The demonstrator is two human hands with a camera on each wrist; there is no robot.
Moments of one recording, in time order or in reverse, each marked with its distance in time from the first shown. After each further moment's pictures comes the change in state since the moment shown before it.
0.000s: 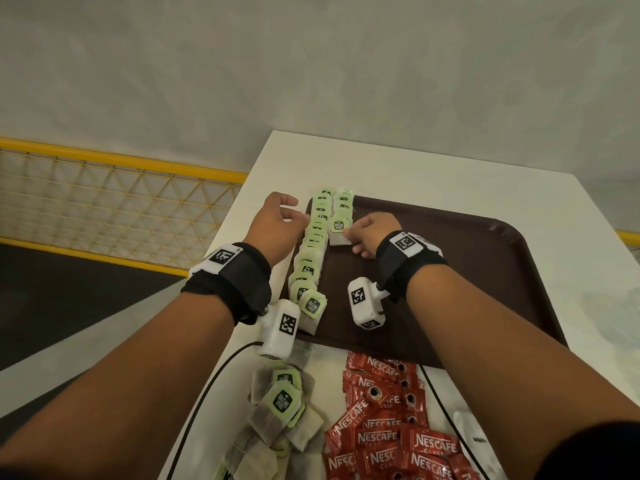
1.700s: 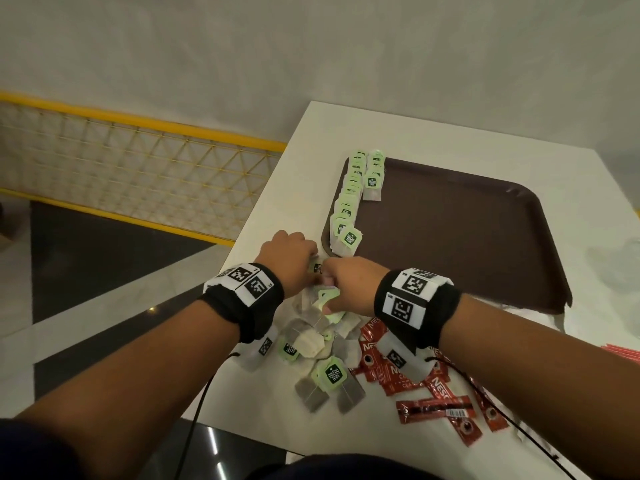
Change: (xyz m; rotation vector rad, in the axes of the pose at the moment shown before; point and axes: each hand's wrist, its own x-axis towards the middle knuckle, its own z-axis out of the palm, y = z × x) left_hand -0.137 -0.059 -0.049 1.107 -0.314 0.211; right_hand -0.204 0.037 0.074 -0.940 -0.434 -0.611
